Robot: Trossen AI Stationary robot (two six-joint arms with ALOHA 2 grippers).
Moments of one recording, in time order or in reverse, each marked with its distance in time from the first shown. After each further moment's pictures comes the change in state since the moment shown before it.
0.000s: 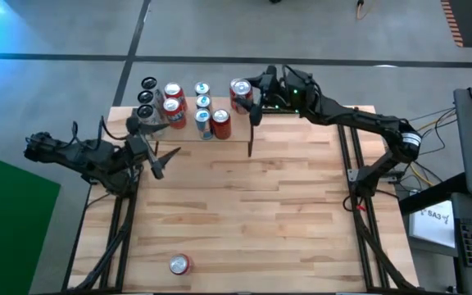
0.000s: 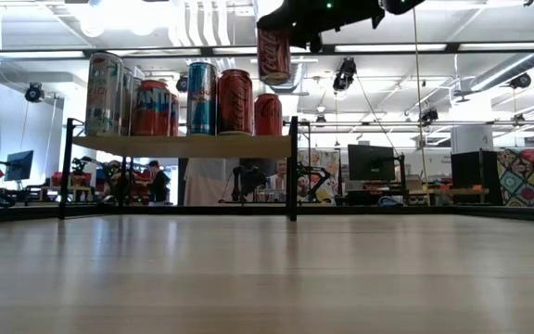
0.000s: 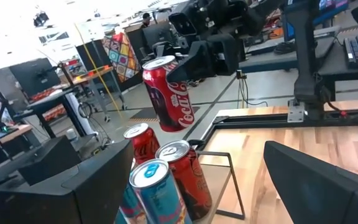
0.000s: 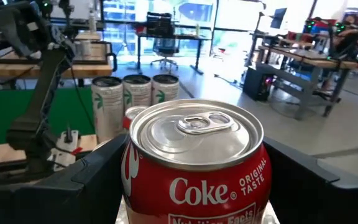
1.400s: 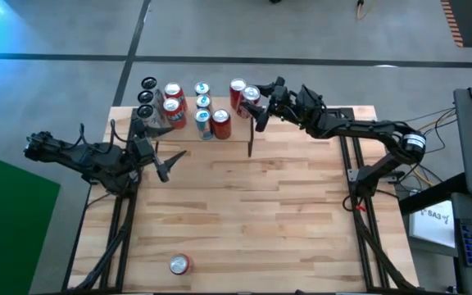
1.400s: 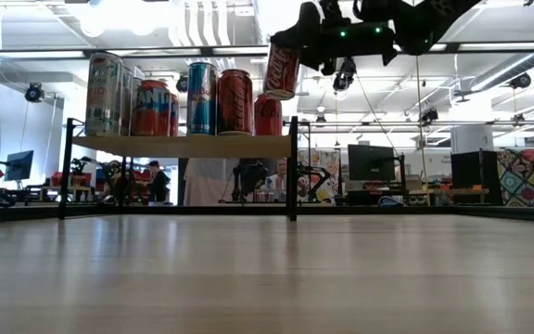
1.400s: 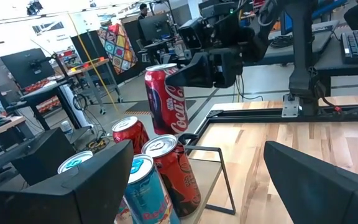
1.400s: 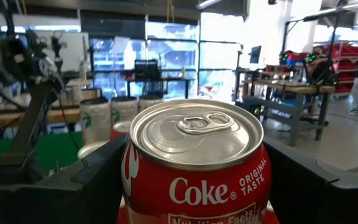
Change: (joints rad) left arm 0.000 0.060 0.000 0.012 0.001 -0.056; right arm -0.024 -0.039 -0.363 0.529 0.032 0.092
